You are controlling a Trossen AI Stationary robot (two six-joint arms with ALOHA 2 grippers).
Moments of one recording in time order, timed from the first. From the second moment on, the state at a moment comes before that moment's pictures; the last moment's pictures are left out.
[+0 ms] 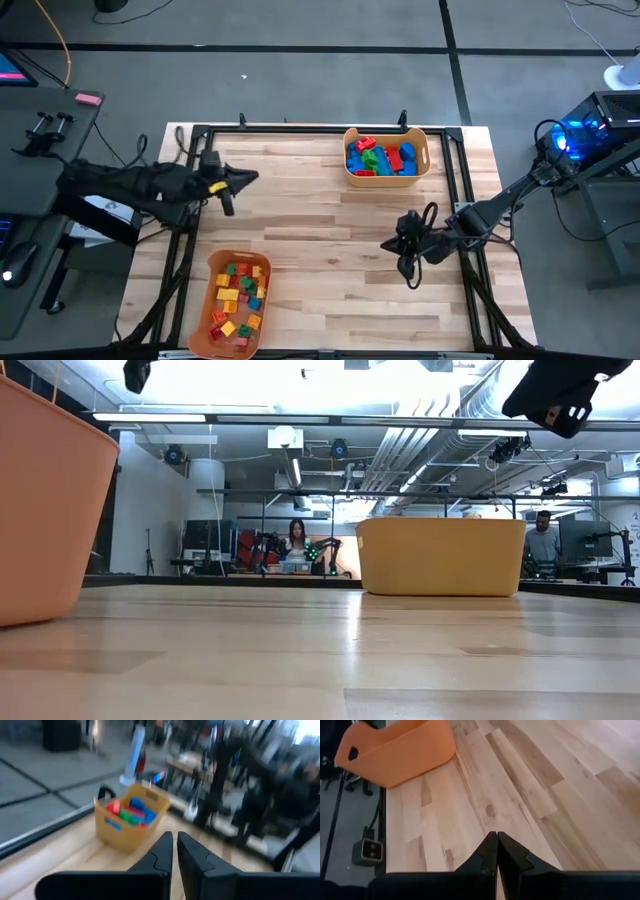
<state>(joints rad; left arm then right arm) -0.20 0.71 0.79 -0.29 -0.55 -0.43 0.56 1.11 0.80 -0.45 0.44 0.84</state>
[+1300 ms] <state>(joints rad) -0.03 0.53 0.01 0.70 -0.41 -0.41 0.46 0.61 0.41 0.11 0.43 0.72</state>
